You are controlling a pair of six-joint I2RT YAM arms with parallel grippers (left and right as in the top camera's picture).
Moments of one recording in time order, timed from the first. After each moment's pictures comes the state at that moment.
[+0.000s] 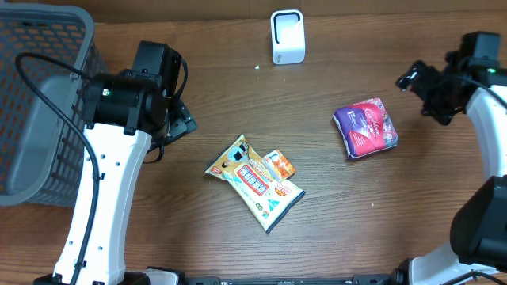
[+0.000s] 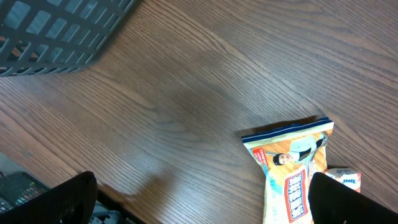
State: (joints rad) left arm -0.19 1.53 1.77 -1.62 -0.30 -0.78; right arm -0.20 1.78 1.46 -0.83 -0.25 0.46
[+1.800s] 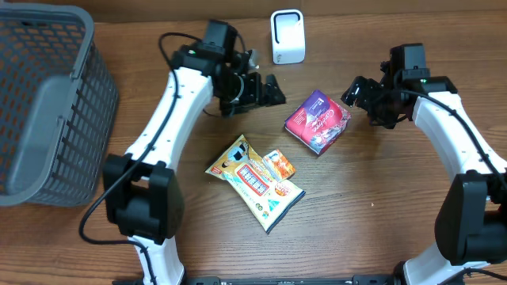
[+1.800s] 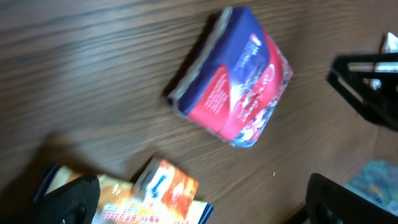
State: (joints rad) left arm -0.29 1.98 1.77 -1.03 0.53 -0.33; right arm 0.05 1.79 1.34 -0.69 -0.29 0.53
